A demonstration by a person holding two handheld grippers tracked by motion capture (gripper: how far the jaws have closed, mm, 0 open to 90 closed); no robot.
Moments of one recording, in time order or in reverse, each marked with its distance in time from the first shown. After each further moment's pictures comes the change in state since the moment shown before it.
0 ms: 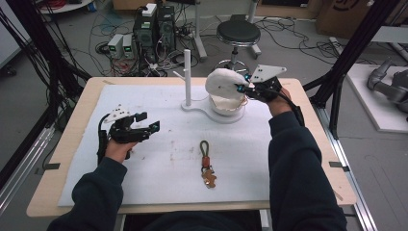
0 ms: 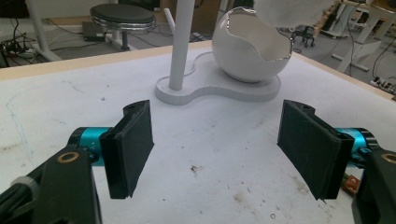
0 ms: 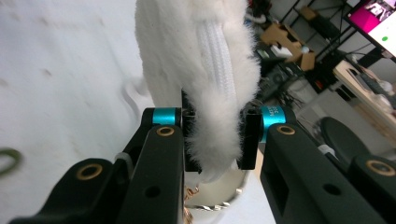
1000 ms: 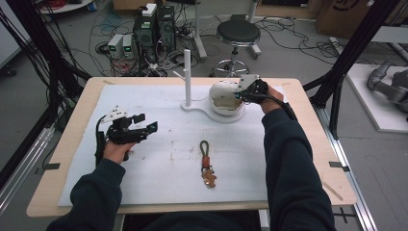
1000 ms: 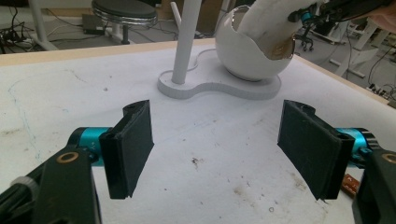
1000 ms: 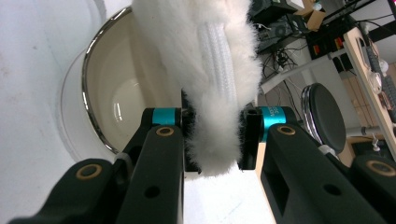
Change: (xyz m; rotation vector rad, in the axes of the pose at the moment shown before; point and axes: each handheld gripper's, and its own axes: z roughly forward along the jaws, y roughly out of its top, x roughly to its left) left arm 0.005 -0.004 -0.004 0.003 0.000 -0.047; right arm 0.003 -0.028 0.057 0.270 -0.004 -0.224
